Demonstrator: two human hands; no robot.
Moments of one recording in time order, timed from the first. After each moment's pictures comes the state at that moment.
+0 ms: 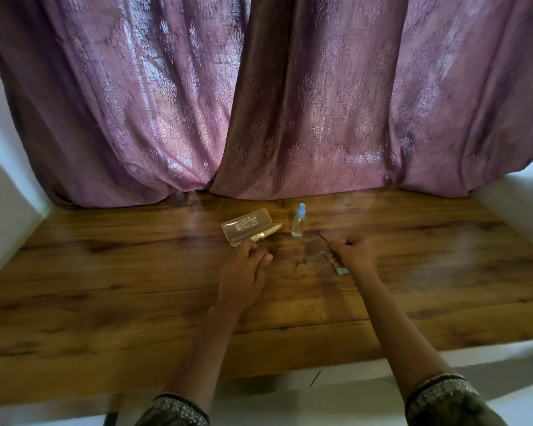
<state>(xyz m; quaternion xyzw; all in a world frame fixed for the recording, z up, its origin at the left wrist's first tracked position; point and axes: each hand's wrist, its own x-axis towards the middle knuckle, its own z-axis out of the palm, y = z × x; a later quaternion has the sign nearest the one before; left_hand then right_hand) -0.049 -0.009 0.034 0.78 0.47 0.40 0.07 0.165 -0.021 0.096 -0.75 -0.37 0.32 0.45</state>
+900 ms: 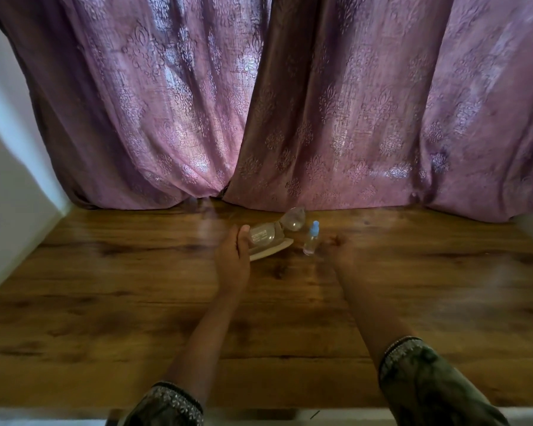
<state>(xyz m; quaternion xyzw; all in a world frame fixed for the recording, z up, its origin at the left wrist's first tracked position) -0.042 0.039 0.074 0.57 0.53 0.61 0.14 0.156 0.070 0.071 -0.69 -0.39 0.40 0.46</state>
